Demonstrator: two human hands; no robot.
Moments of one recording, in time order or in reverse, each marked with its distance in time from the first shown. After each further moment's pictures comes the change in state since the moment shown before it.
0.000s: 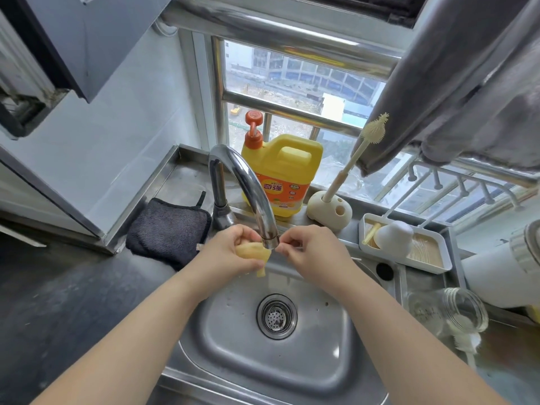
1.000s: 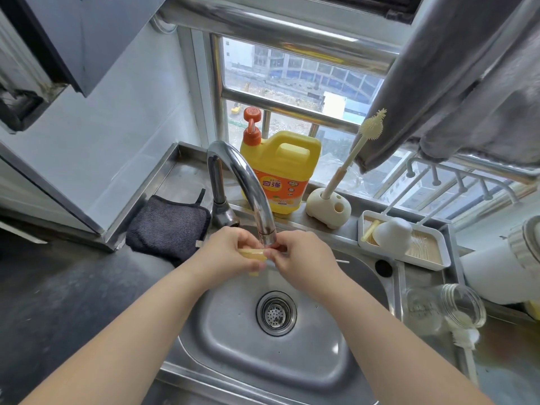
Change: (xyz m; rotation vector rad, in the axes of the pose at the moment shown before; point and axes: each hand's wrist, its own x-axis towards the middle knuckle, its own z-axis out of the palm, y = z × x) left_hand 0.004 0.003 0.003 0.329 0.006 0.036; right_hand -0.006 -0.009 0.013 -0.092 -0.013 -0.027
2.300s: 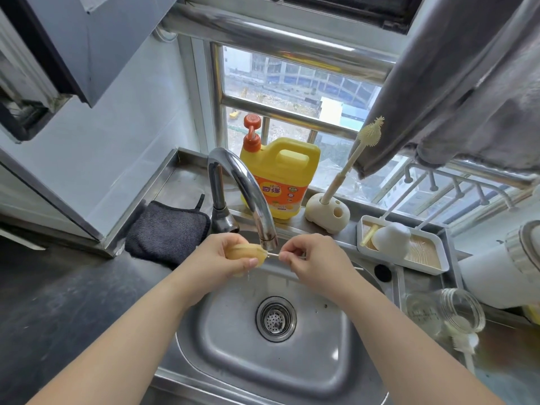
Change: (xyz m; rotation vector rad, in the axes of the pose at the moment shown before) left_hand -0.009 -0.009 -0.008 -0.424 -0.051 -0.016; right_hand 0.000 0.021 -0.008 0.114 0.014 0.030
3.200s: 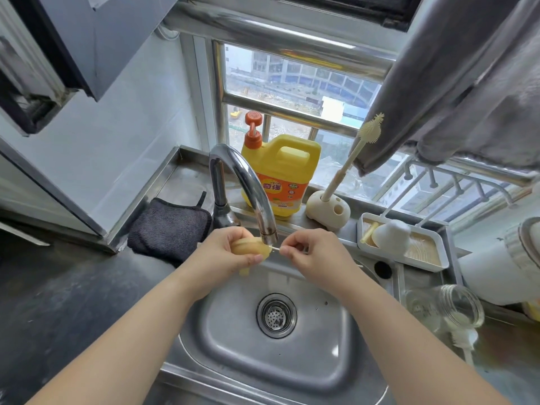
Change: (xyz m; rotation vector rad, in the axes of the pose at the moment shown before) left_hand -0.004 0.008 0.007 -0.015 0.015 0.045; right_hand -0.002 0.002 -0.001 0.086 0.015 -0.019
